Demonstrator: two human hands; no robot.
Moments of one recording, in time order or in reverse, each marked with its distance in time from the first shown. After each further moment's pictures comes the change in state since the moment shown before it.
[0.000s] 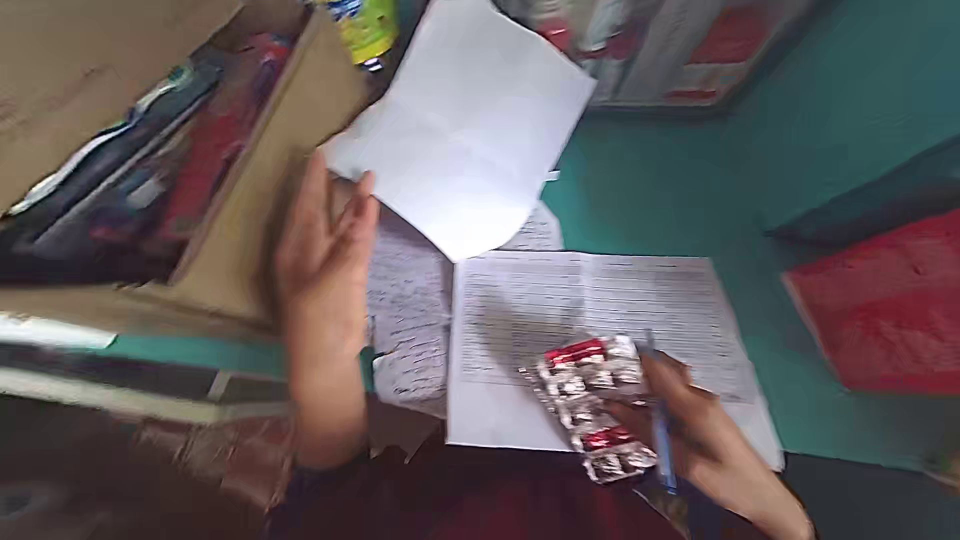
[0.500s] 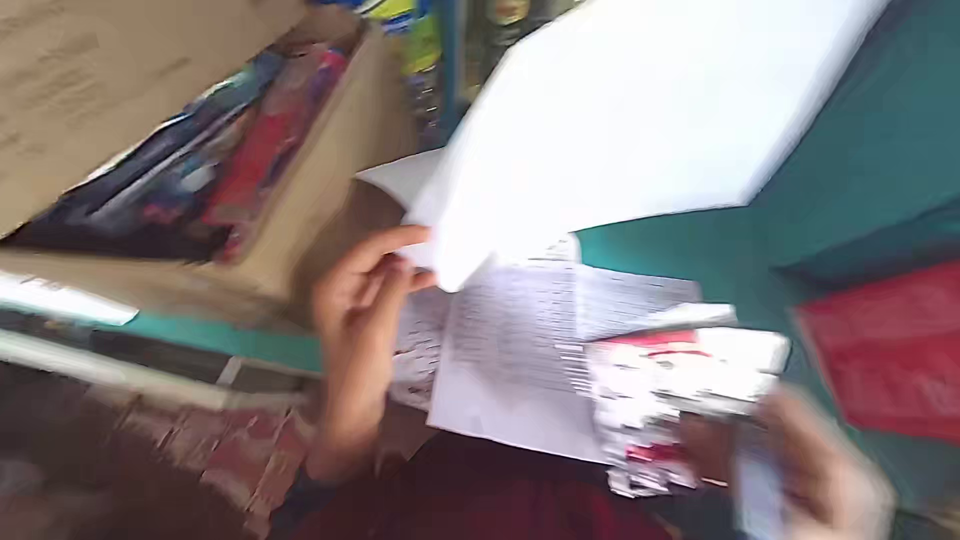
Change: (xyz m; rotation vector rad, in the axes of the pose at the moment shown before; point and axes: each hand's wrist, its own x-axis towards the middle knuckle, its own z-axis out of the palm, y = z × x) left_hand -0.023 0.006 0.006 0.135 0.065 0.067; right_hand 0.014 -0.051 -0.019 0.188 0.163 -0.036
